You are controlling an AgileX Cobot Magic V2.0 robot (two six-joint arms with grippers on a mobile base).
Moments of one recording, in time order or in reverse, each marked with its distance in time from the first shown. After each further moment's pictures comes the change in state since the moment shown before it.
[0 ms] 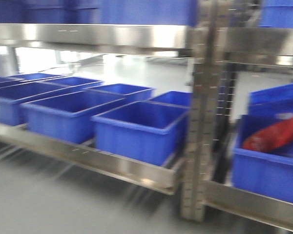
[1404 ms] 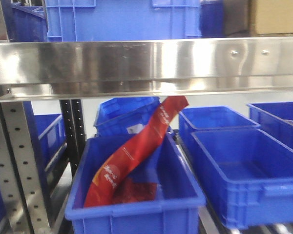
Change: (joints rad) left arm 0.000 0.000 0.000 0.000 0.000 0.000; right arm 0.000 0.000 0.000 0.000 -0.002 0.000
